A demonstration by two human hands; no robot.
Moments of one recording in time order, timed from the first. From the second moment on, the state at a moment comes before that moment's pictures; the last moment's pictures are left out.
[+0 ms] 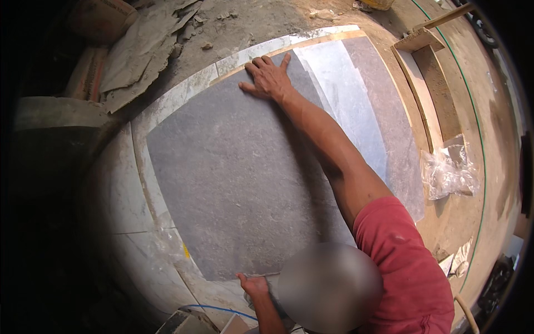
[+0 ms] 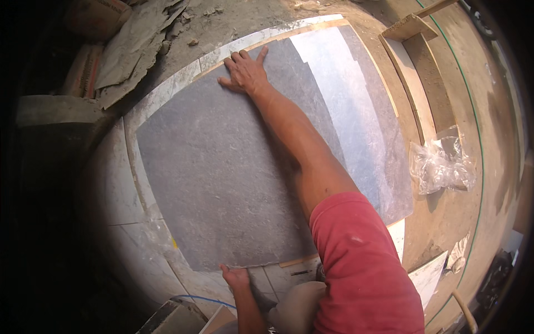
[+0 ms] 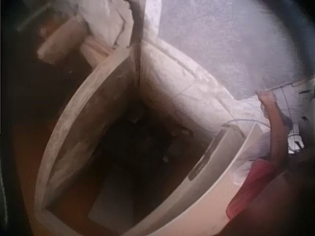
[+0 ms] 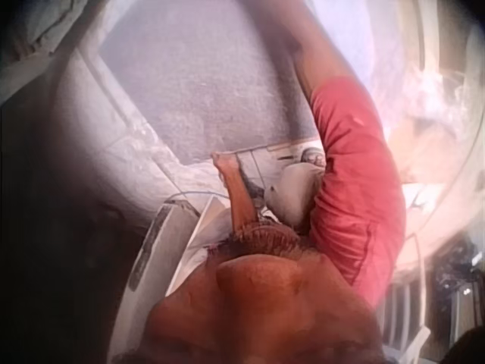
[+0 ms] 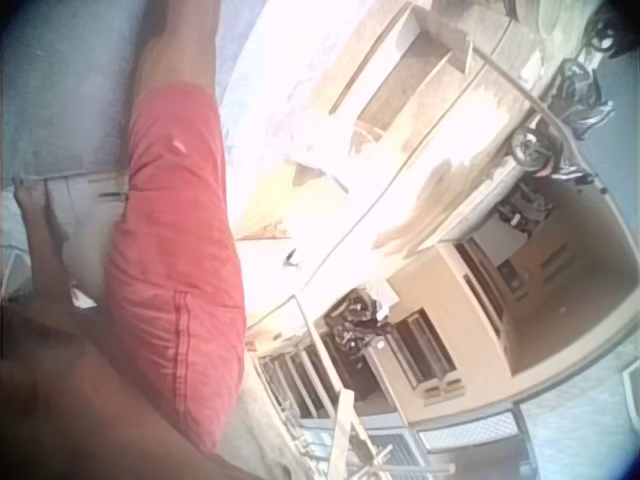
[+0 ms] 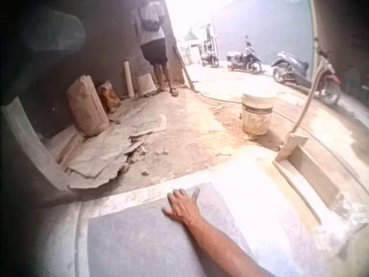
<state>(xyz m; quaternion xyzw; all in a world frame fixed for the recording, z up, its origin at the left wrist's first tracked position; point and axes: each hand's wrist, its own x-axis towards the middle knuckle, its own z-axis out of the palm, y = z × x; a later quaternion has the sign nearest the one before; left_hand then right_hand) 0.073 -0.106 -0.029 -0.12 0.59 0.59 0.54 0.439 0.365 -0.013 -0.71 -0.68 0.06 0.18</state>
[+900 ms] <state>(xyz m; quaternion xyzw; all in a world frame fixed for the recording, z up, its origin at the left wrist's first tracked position) 0.077 -0.104 -0.018 -0.10 0.59 0.55 0.58 0.453 0.363 -0.012 -0.72 -0.67 0.06 0.17</state>
